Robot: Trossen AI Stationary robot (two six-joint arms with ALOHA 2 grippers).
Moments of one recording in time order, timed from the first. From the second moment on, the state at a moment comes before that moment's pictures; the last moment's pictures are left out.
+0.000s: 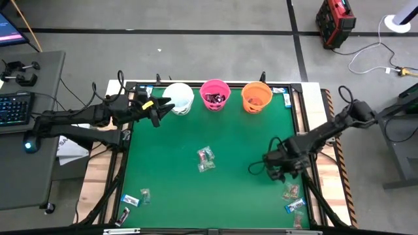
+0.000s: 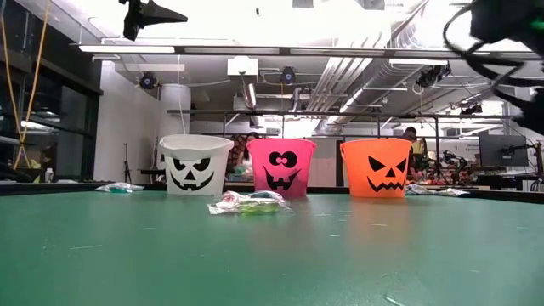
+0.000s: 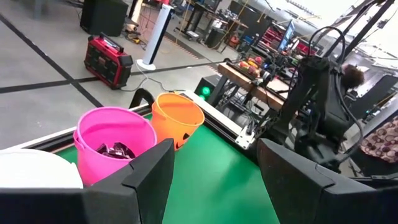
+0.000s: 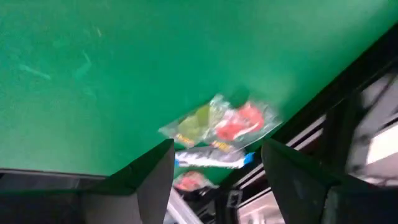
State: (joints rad) left arm 0.06 0.75 0.78 -0.18 -0.37 -0.51; right arm 0.42 1.26 0.65 -0.92 -0.58 1.66
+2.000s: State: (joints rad) left arm 0.06 0.75 0.78 -0.21 -0.38 -0.52; right arm -0.03 1.33 1.09 -0.68 -0.08 0.81
